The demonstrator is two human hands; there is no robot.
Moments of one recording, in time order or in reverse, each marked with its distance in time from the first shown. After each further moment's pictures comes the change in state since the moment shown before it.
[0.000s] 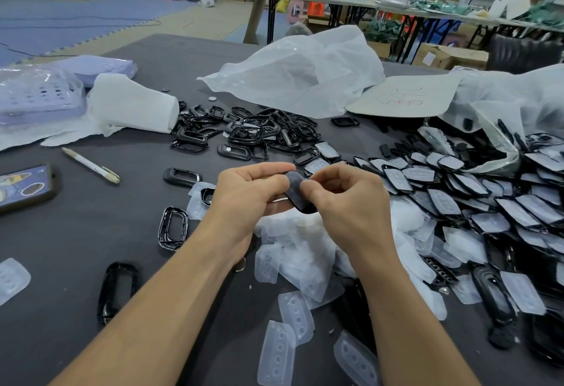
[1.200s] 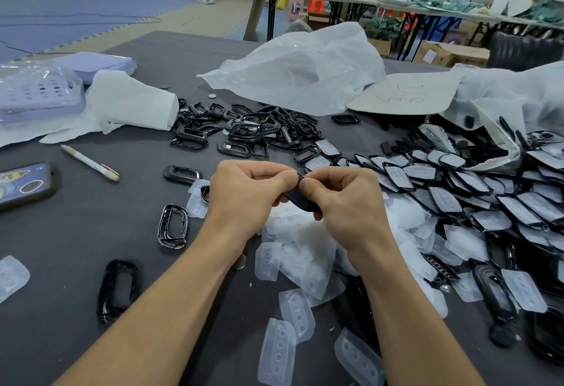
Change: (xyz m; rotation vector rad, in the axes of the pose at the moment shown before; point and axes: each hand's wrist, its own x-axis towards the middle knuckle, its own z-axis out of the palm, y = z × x) left_hand -0.001 -0.001 -0.001 0.365 0.097 0.246; right_hand 0.003 0.002 0.003 0.234 -0.178 0.010
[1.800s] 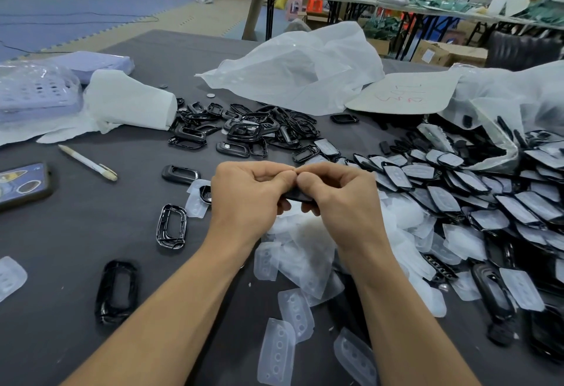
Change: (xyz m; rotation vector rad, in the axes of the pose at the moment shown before) left_hand -0.002 0.000 0.005 0.008 0.061 0.064; right_hand -0.002 -0.003 0.006 0.144 0.036 -0.021
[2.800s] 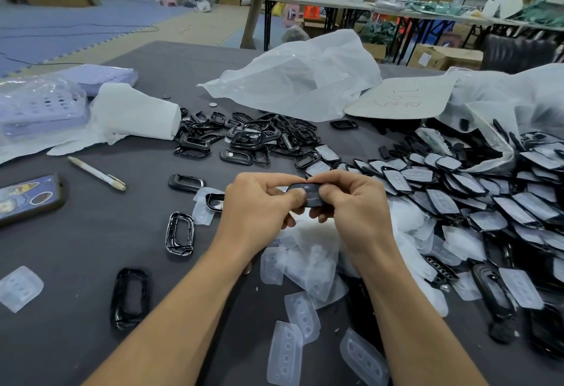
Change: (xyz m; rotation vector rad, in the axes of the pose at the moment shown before) left_hand -0.001 -0.003 -0.005 0.097 -0.179 -0.072; right_hand 0.000 0.002 -0.010 0.021 0.030 0.059
